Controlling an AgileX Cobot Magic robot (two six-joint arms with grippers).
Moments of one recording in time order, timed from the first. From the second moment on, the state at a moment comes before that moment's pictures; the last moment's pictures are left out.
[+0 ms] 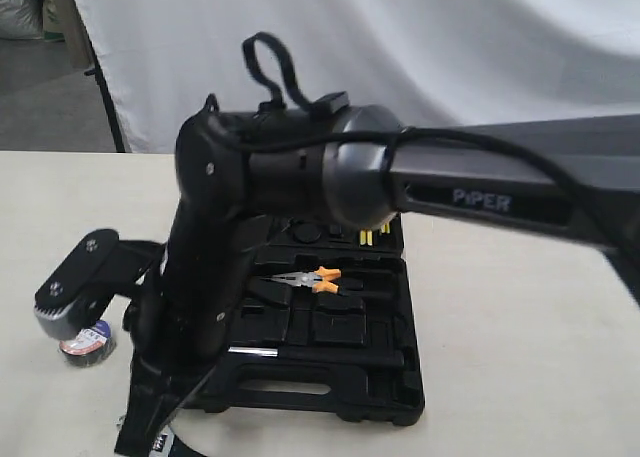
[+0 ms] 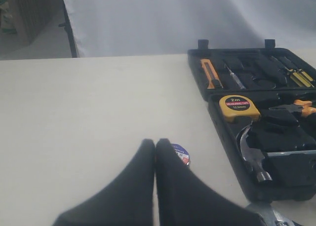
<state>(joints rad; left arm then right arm) -0.01 0.00 0.00 0.01 0.32 -0.03 1.08 2.06 -1.63 0.35 1.03 -0.68</state>
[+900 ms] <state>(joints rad) -0.01 0.00 0.00 0.01 0.32 -0.03 1.17 2.23 -1.63 0.15 1.03 -0.42</state>
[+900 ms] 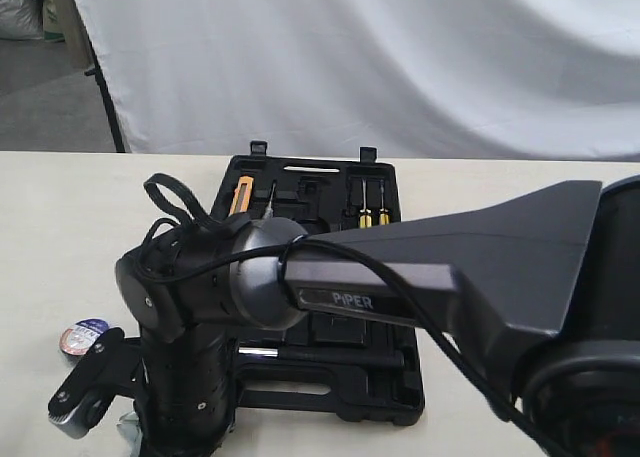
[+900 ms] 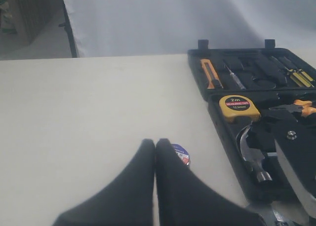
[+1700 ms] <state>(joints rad) -0.01 0.00 0.00 0.01 0.32 -0.03 1.19 2.17 -1.62 0.15 1.03 -0.53</state>
